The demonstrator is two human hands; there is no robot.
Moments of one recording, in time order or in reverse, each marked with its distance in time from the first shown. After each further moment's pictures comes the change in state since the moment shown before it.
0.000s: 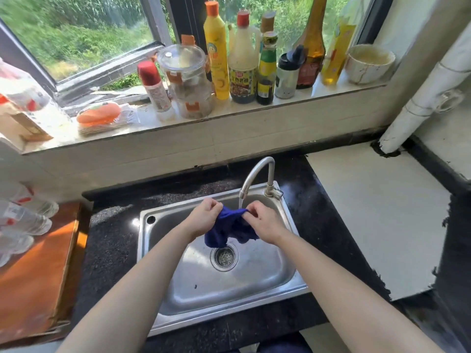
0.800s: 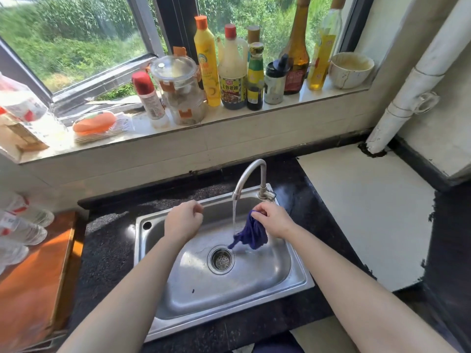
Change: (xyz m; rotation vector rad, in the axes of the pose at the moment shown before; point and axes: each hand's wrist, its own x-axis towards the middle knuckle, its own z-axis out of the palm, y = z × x) left_hand -0.002 -0.021 -0.013 0.447 0.343 0.093; right_hand -0.012 0.007 -0.037 -0.056 0.018 0.044
